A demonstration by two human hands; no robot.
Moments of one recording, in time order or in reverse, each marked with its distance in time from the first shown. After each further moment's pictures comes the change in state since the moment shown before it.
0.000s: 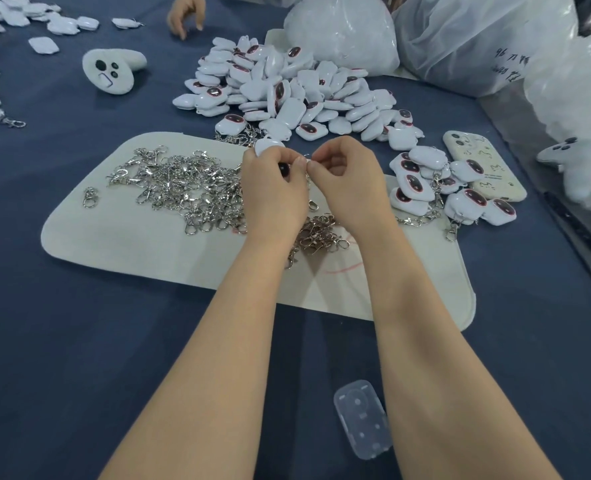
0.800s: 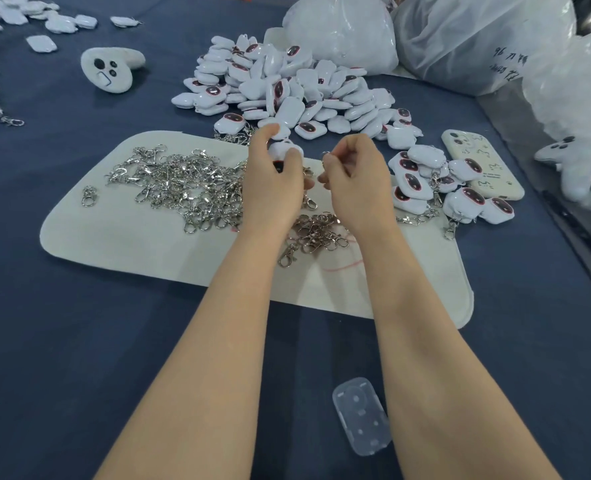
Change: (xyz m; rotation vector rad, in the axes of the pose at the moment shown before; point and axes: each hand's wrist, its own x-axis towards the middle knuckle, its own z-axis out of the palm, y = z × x) left_hand -0.003 0.005 -0.005 -0.423 -0.114 -0.116; right_hand -0.001 0.011 -0.001 0.028 0.087 -0.018
